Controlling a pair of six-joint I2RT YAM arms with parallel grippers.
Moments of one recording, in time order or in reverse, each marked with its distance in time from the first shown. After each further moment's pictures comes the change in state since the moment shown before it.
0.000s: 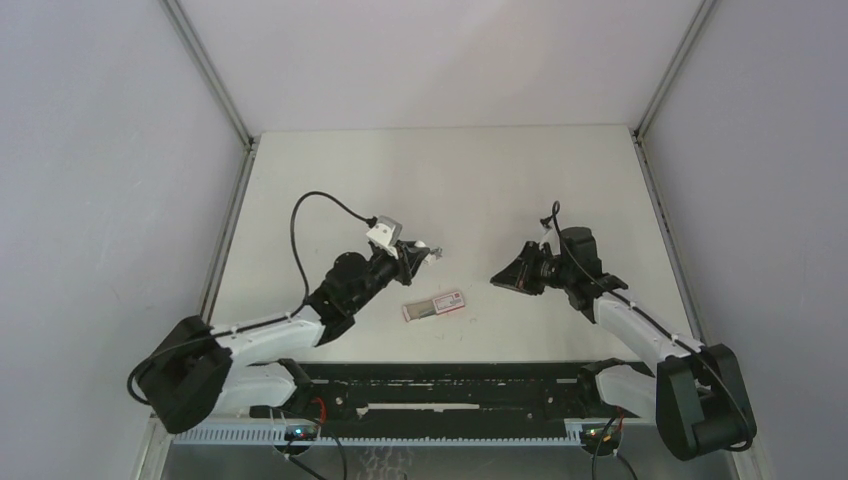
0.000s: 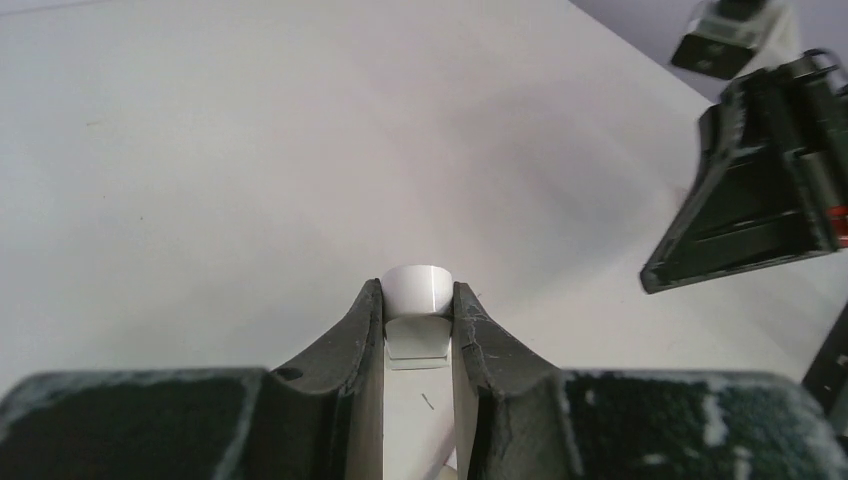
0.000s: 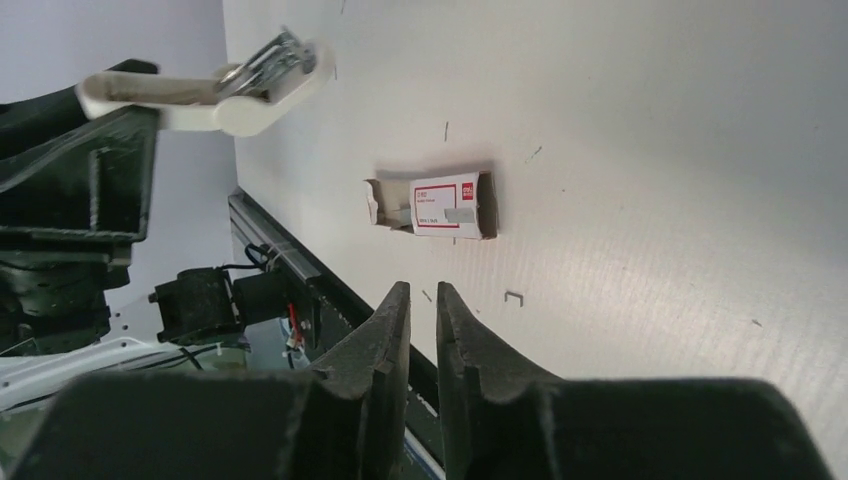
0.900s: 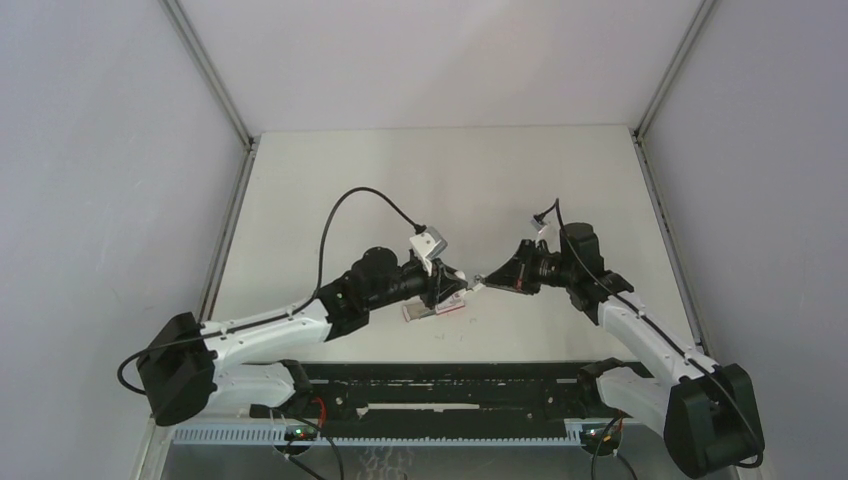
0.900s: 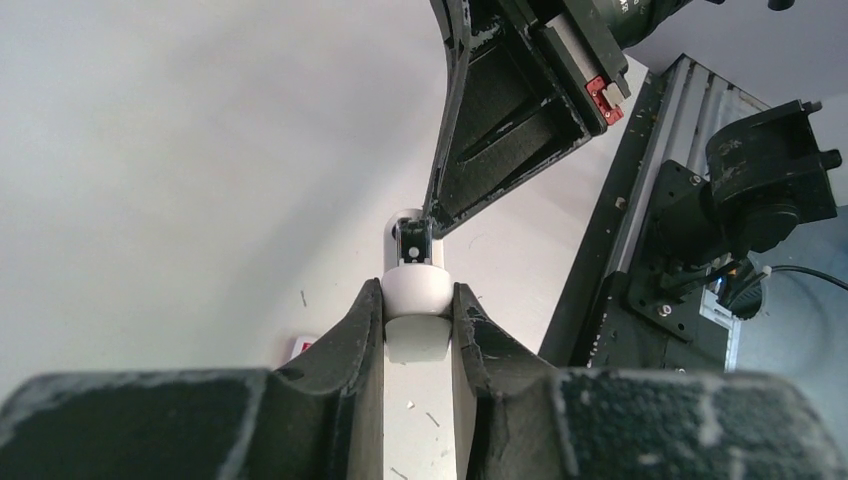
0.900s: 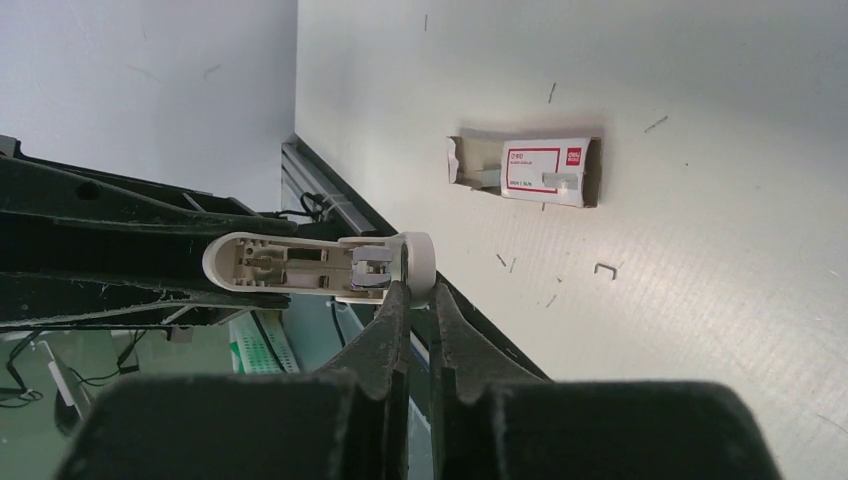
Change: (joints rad) left arm -0.175 0.056 0.222 -0.312 0.226 -0.008; right arm 0.037 -0.109 0.054 -0.094 -0.075 0.010
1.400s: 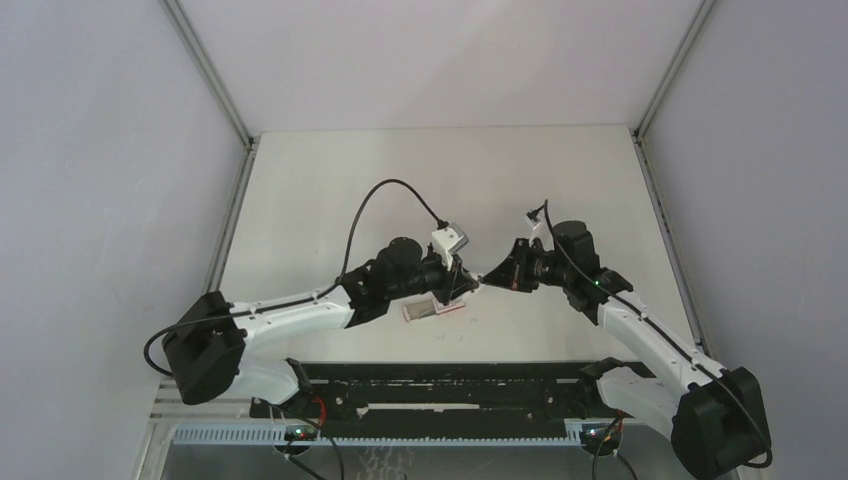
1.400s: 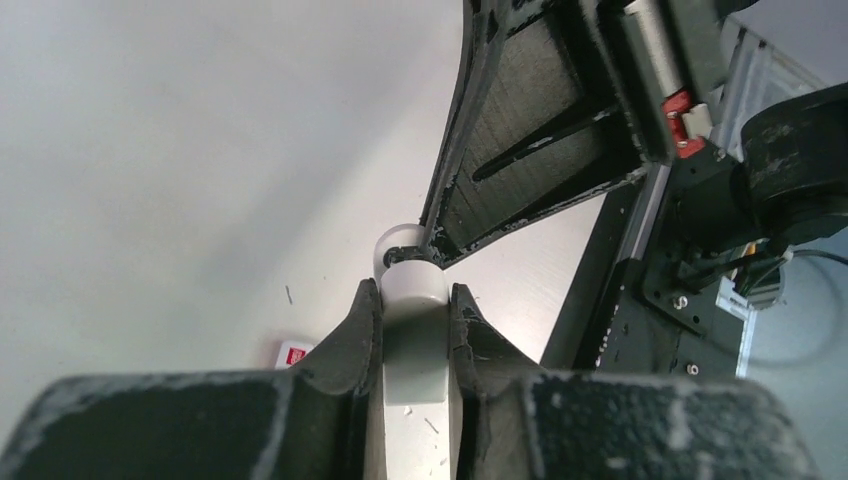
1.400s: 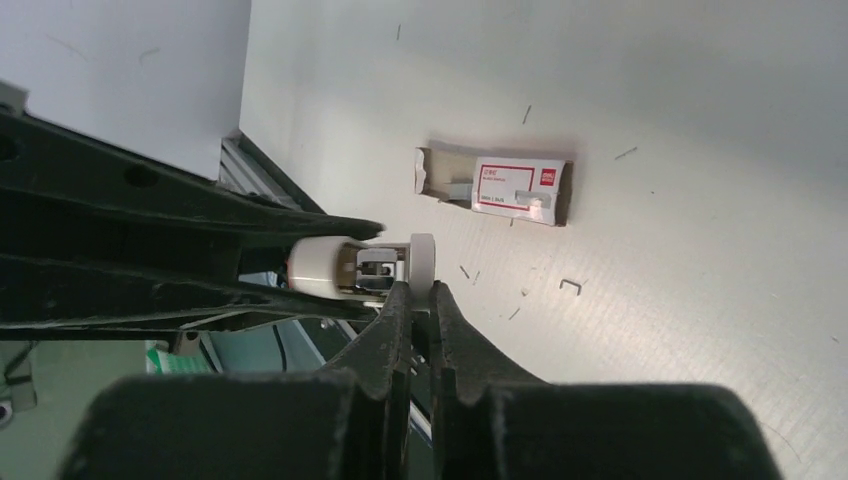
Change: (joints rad) left arm -0.010 0.165 0.113 -0.081 0.021 -0.002; right arm 0.089 -0.007 0.056 -0.058 0.126 -0.122
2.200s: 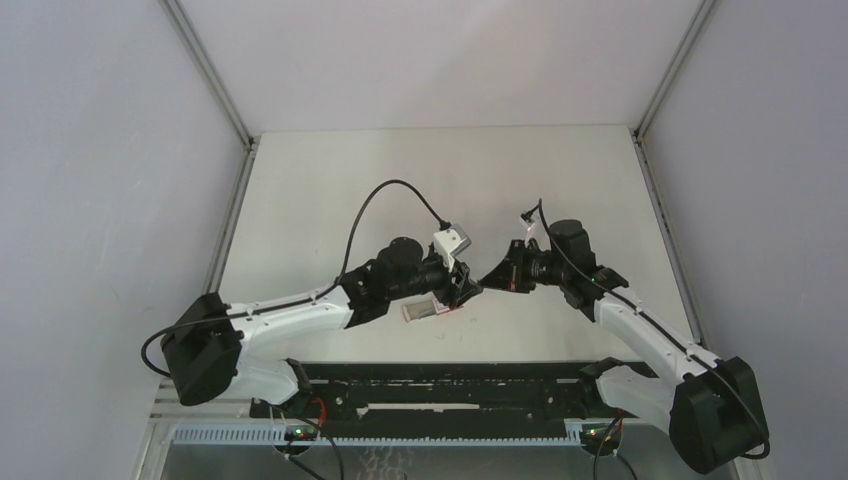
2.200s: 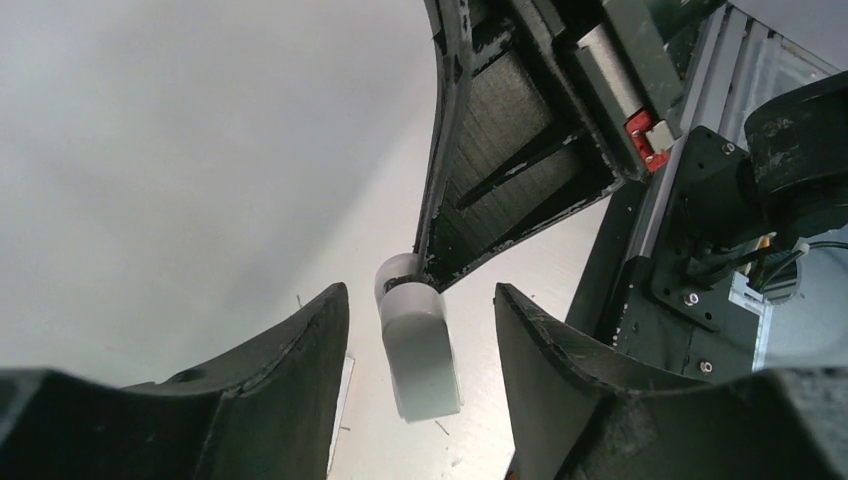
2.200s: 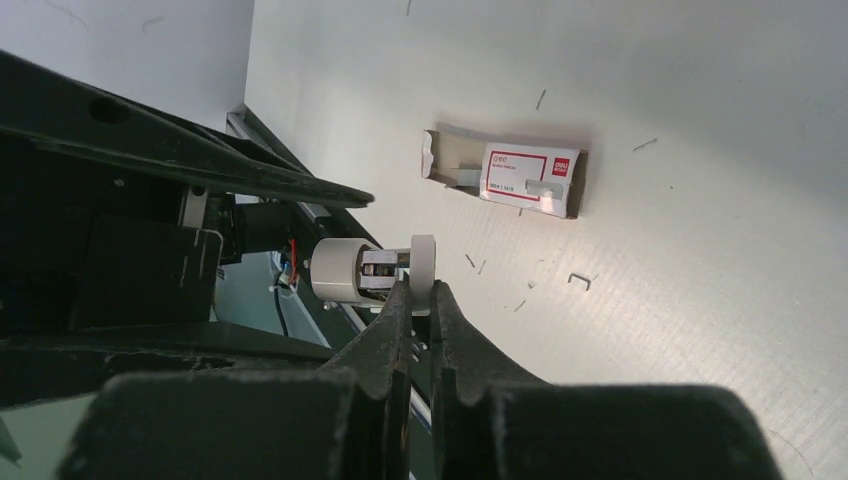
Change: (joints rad) left arm -0.013 -0.028 0.008 -0.003 -0.019 0.050; right arm 0.008 0.039 0.000 0.018 -0.061 -0.004
